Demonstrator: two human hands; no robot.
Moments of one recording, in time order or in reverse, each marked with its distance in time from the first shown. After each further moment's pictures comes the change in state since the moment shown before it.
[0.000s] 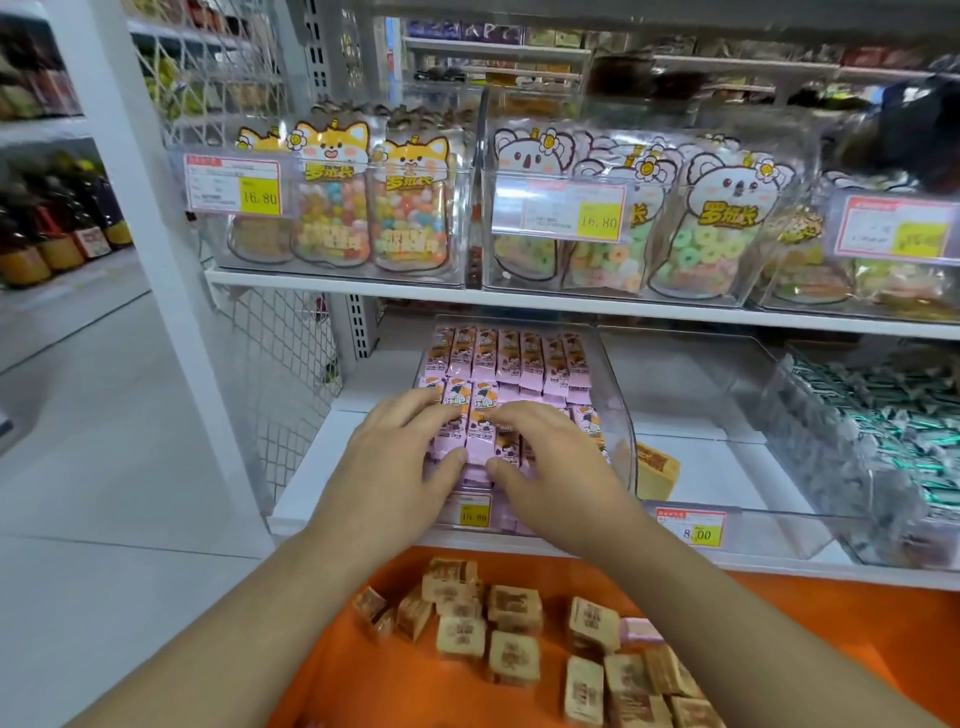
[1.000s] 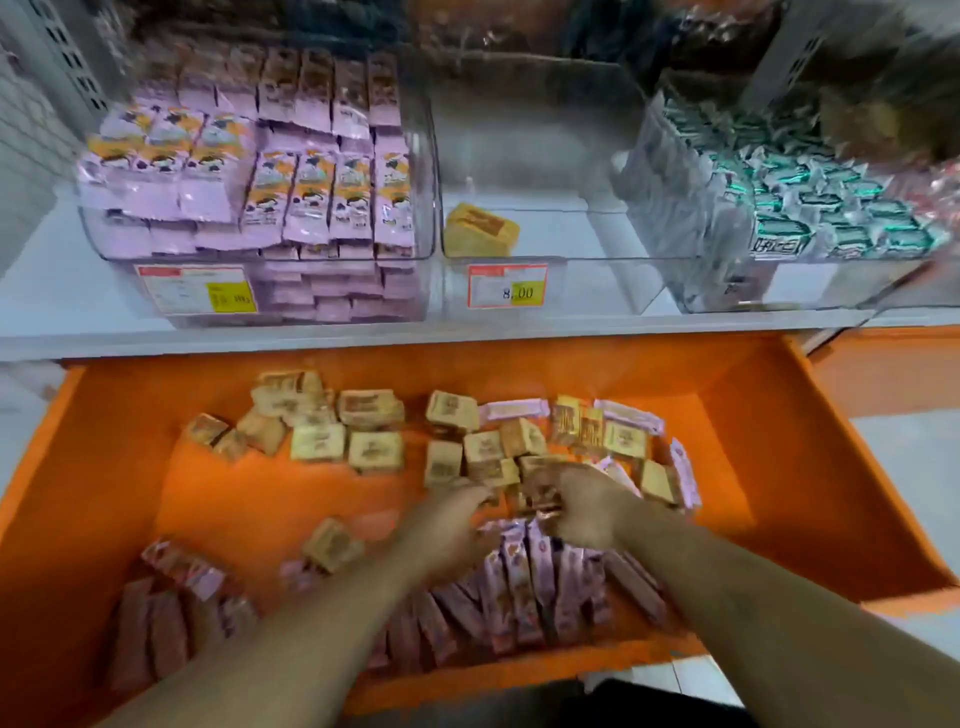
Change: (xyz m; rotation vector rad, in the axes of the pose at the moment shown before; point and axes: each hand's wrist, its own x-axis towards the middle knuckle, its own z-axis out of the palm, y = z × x) left_hand -0.168 0.106 0.273 -0.180 -0.959 0.015; right_hand -0.251 0.247 0.061 -0.040 -0.829 0.537
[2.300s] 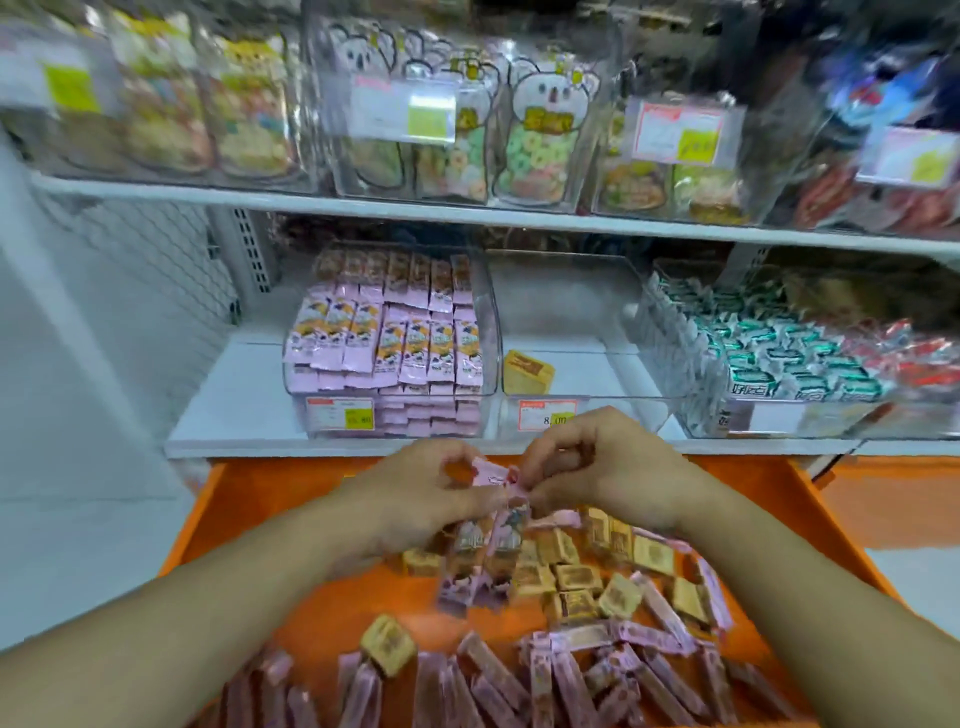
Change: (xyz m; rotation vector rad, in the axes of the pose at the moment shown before) left_hand -0.133 0.069 -0.205 -0.695 0.140 -0.079; right_hand -0.140 -0.159 -0.153 0.666 0.260 -0.445
